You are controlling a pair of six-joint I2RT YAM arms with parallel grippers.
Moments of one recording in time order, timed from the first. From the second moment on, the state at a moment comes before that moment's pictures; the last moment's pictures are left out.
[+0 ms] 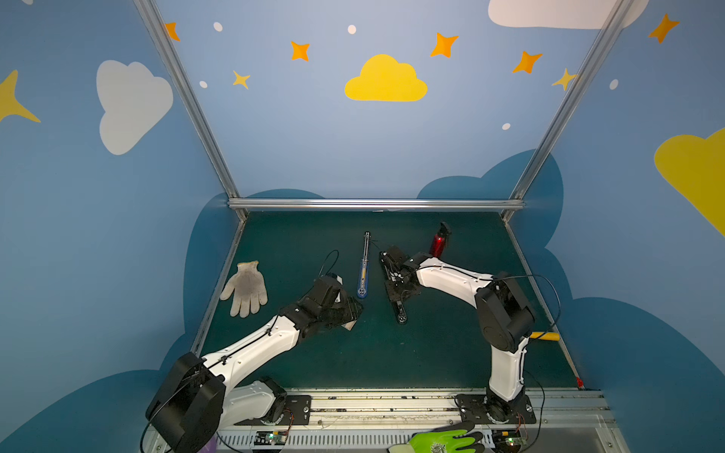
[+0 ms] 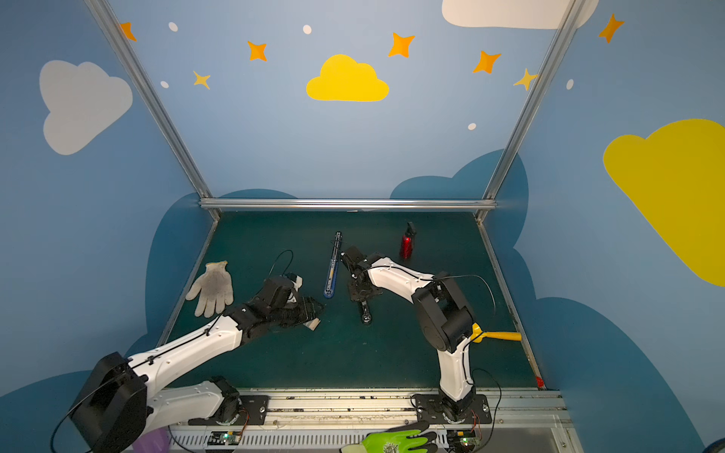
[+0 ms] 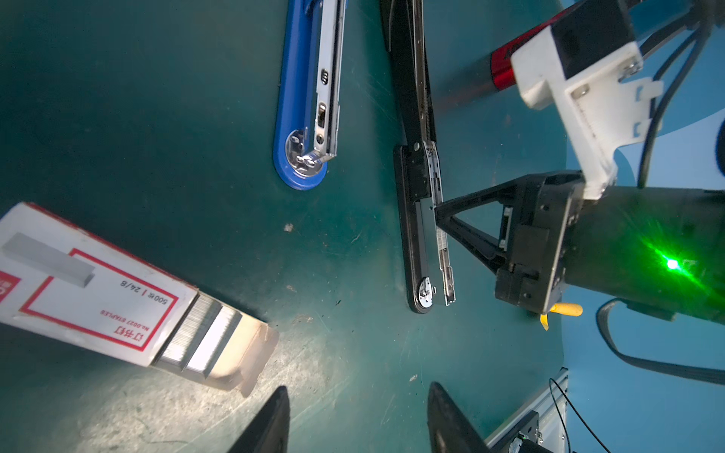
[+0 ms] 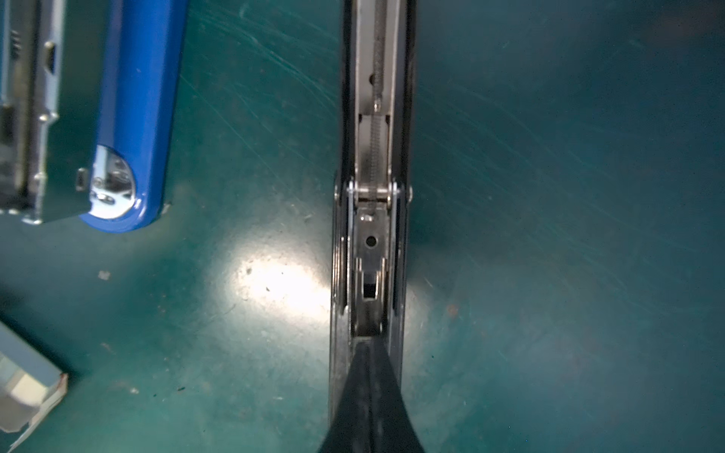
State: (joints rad) left arm -0.61 1.19 0.64 -0.25 0.21 -0.88; right arm 0.74 1.96 1.42 -0.80 0.08 0.41
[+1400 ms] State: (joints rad) left arm -0.78 1.52 0.96 -0.32 0.22 -0.78; right arm 0.63 1.42 1.10 -0.87 0.09 0.47
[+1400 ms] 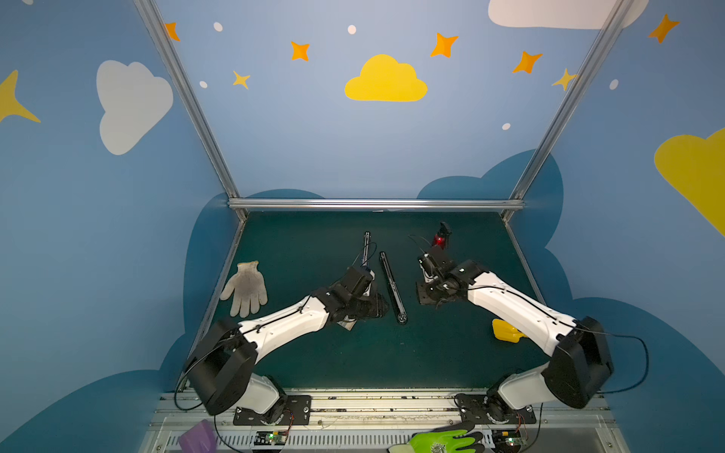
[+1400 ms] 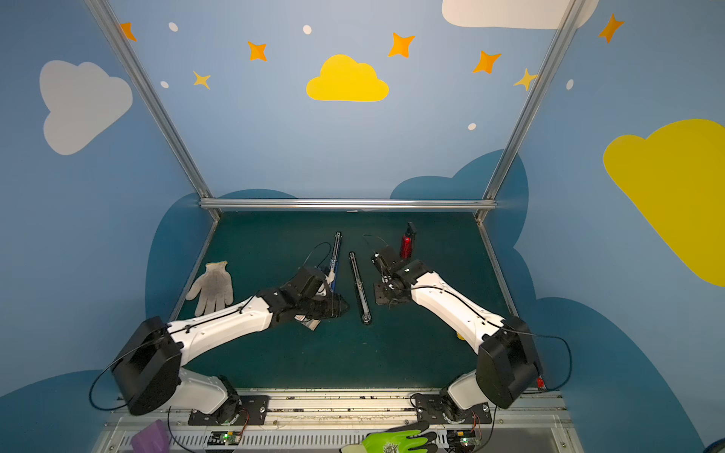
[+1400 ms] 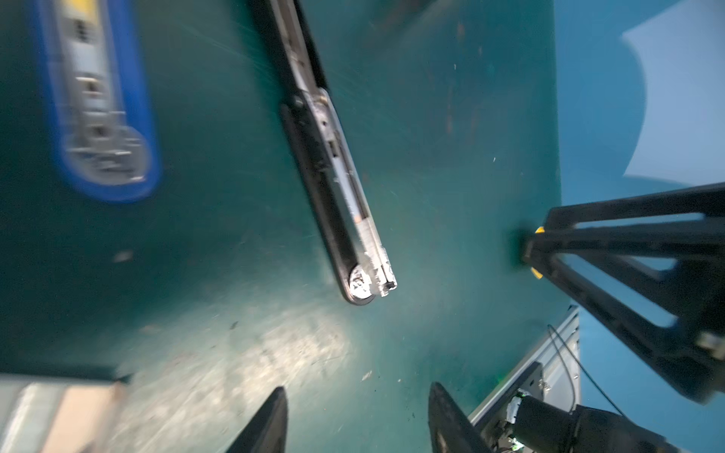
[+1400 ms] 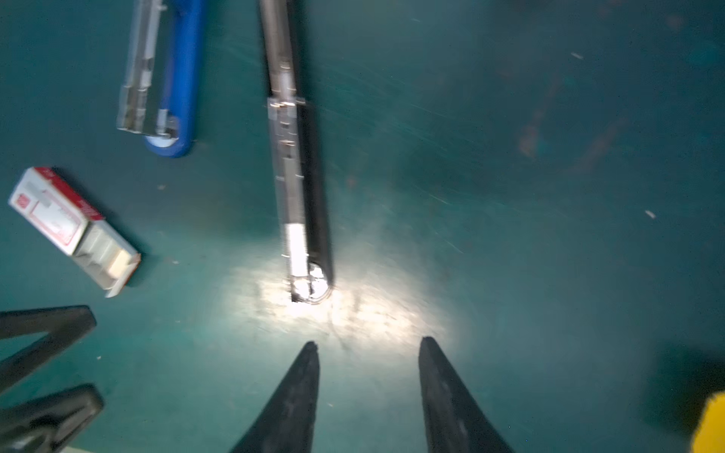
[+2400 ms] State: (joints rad) left arm -0.81 2.32 1.90 -0.90 -0.07 -0.59; right arm 0.45 1.17 0.74 -0.76 -0.02 0.50
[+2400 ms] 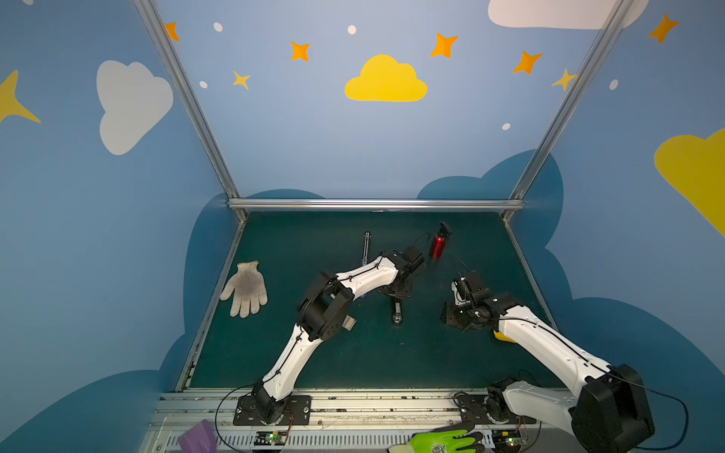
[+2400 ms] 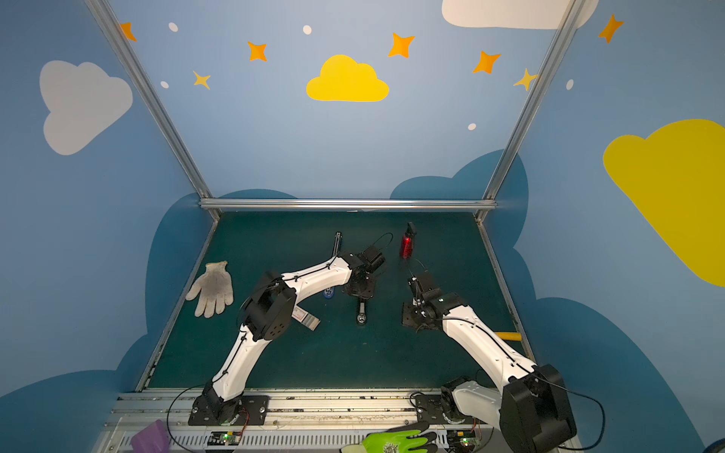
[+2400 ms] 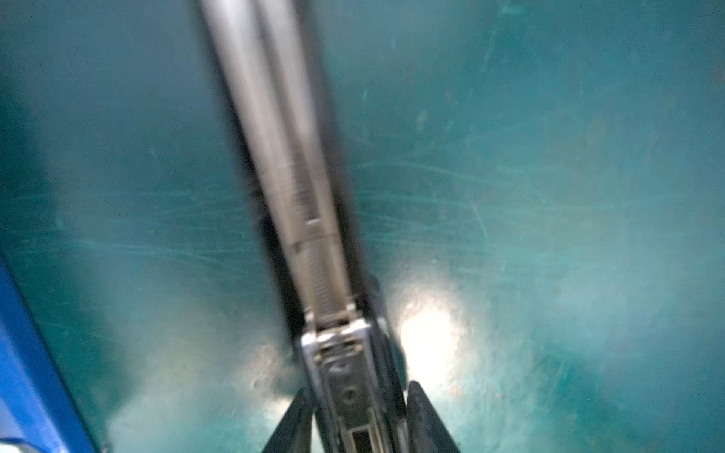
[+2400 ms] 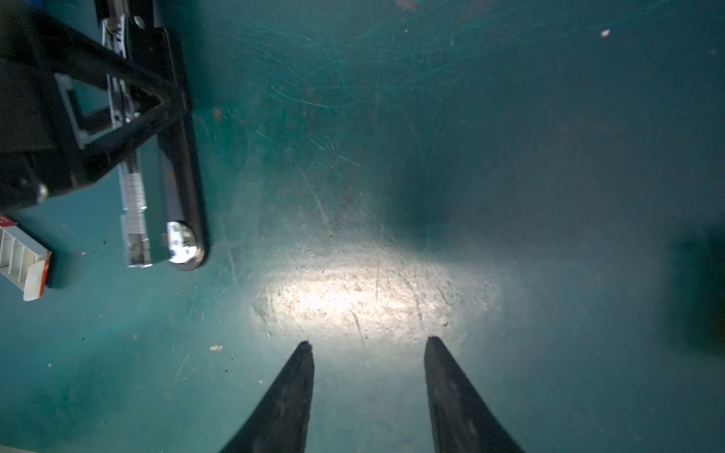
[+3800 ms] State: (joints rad) left arm -0.89 2.25 1.79 -0.73 0.03 -0.15; right arm 0.16 1.24 0.65 -0.51 -0.31 0.52
